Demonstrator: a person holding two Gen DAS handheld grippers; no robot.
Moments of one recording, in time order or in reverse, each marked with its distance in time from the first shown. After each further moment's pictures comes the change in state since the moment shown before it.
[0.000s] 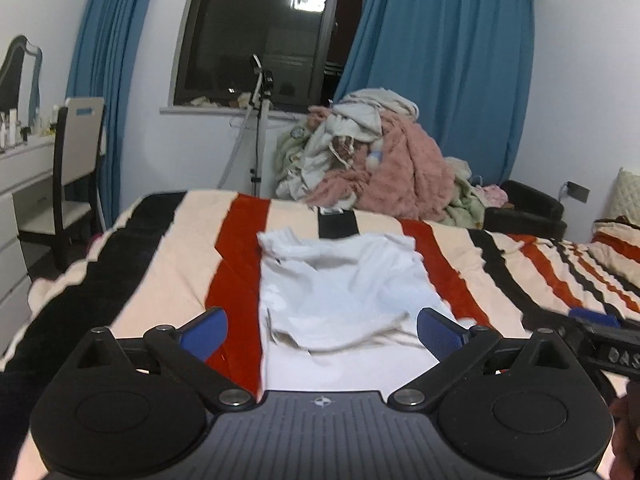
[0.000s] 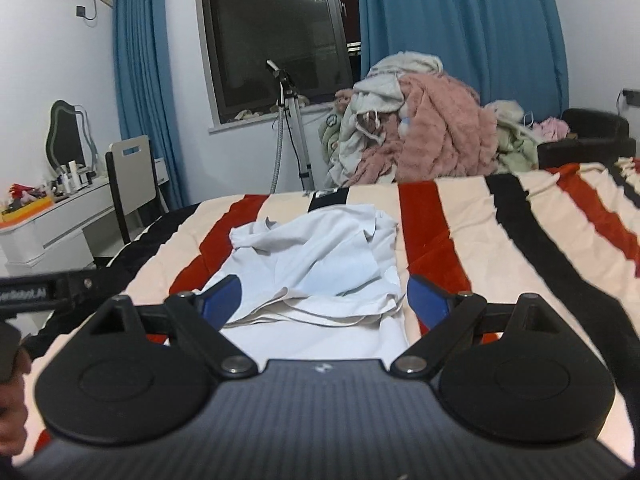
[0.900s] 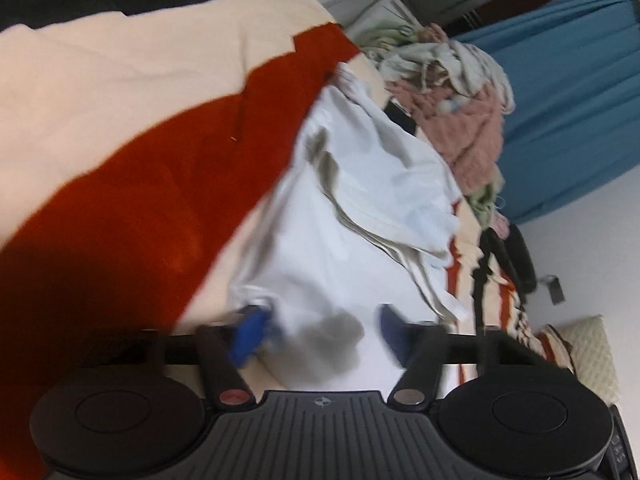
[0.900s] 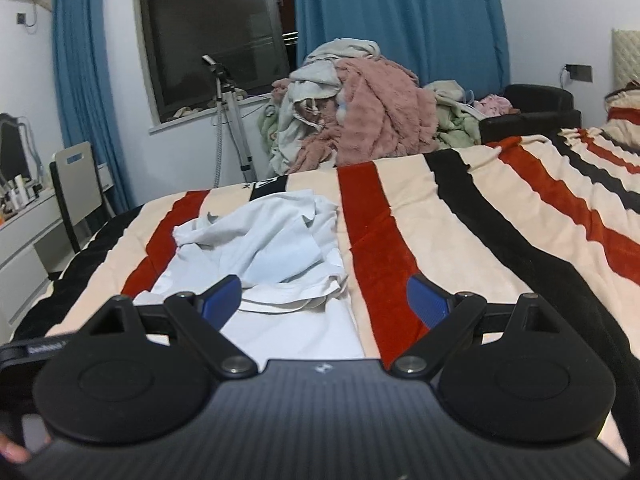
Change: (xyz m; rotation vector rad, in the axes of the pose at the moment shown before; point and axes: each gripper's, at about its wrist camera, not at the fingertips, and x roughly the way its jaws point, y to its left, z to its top) left arm 0.090 0.076 -0.075 -0.711 0.326 -0.110; right arm 0.001 -0.015 -0.009 0.107 0.044 -0.183
